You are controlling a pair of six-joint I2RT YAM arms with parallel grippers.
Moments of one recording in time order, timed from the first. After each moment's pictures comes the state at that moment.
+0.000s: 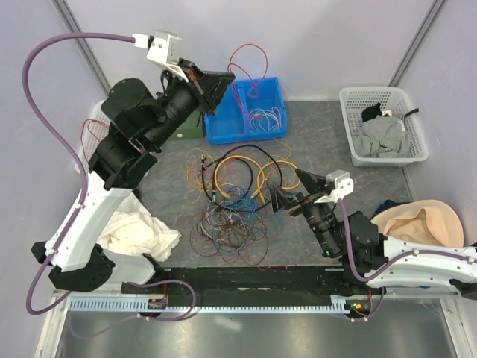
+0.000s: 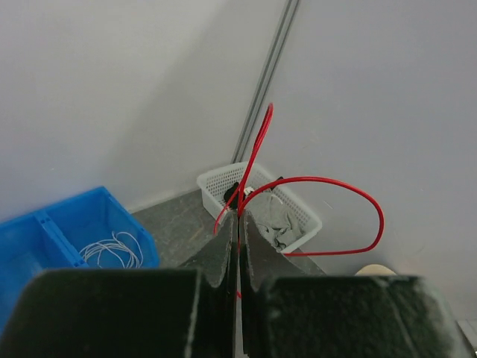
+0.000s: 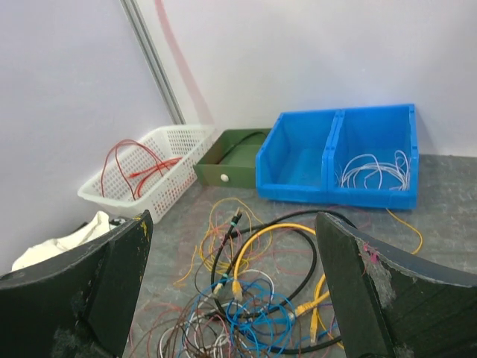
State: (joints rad) left arm -0.76 1.33 1.94 -0.37 -0.07 -0.28; right arm 1.37 0.73 0.63 0.47 0.88 0.00
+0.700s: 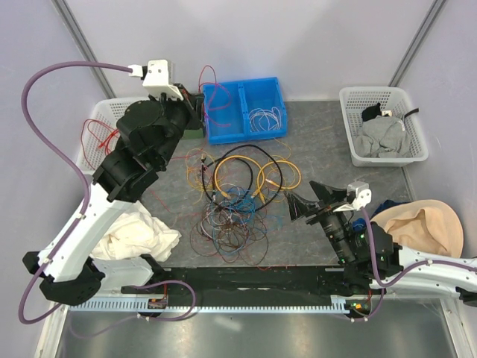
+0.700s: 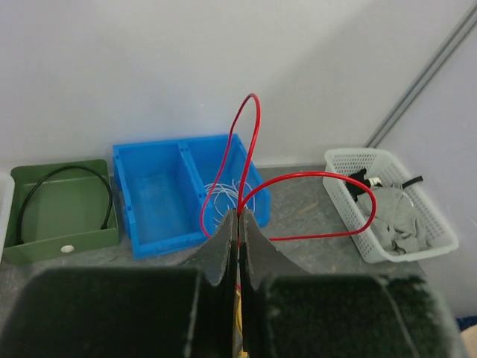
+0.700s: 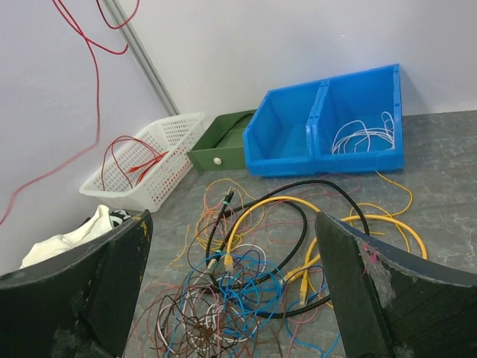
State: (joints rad) left arm -0.76 1.20 1.65 -0.40 -0.49 -0.24; right arm 1.37 0.46 0.46 0.34 0.92 0.13
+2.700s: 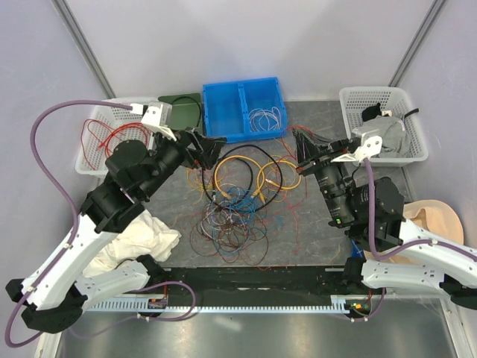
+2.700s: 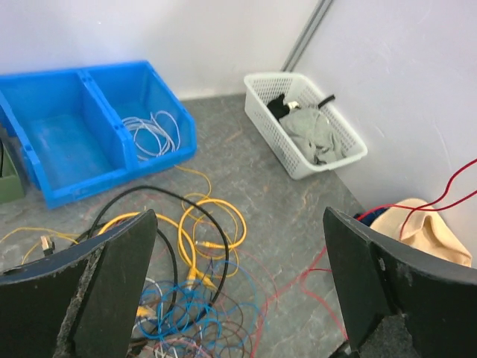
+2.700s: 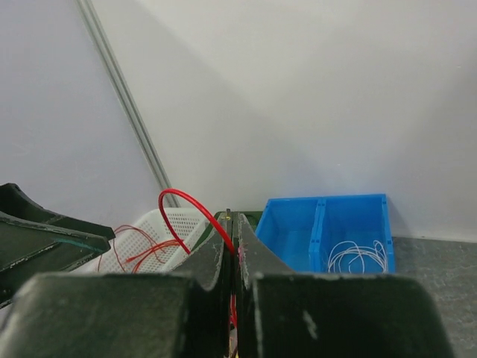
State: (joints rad) left arm -0.76 0.94 1.32 -0.38 -0.18 -0.38; right arm 1.19 0.89 1.06 0.39 0.78 -0.09
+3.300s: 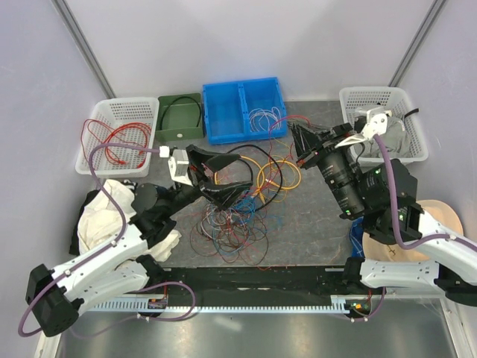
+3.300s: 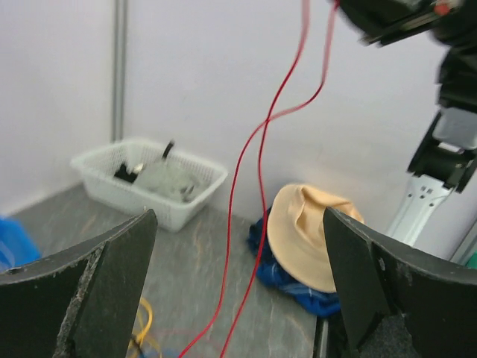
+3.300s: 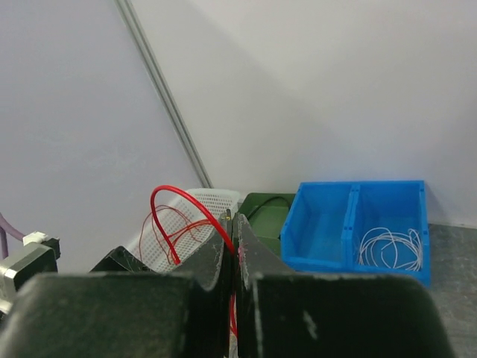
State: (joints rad) left arm -0.78 0.85 0.64 0.63 0.31 -0.36; right arm 1.19 0.95 1.34 0.04 0.72 0.07
